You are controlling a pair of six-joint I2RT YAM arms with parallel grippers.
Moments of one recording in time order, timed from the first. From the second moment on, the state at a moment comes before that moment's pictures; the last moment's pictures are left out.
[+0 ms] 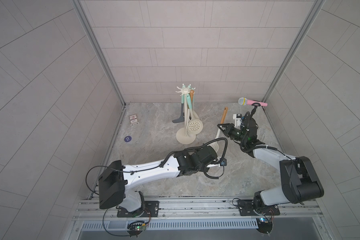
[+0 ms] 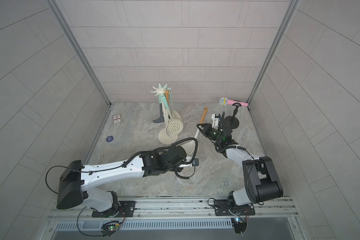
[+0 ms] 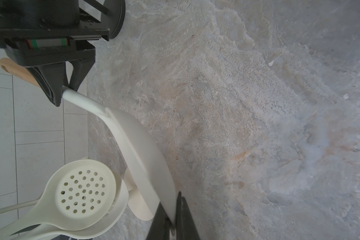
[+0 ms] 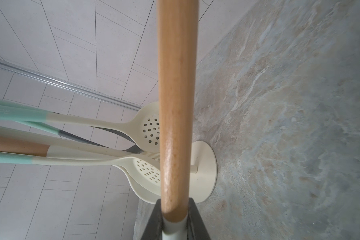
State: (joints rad) left arm -1.18 1.49 1.14 -0.51 -0.35 0.66; right arm 0.14 1.46 0.70 0.48 -0.57 0.99
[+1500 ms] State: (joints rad) left arm -0.32 1.19 1.22 -0.44 -0.44 0.33; right arm 0.06 0.99 0.83 -0.01 -0.77 0.79
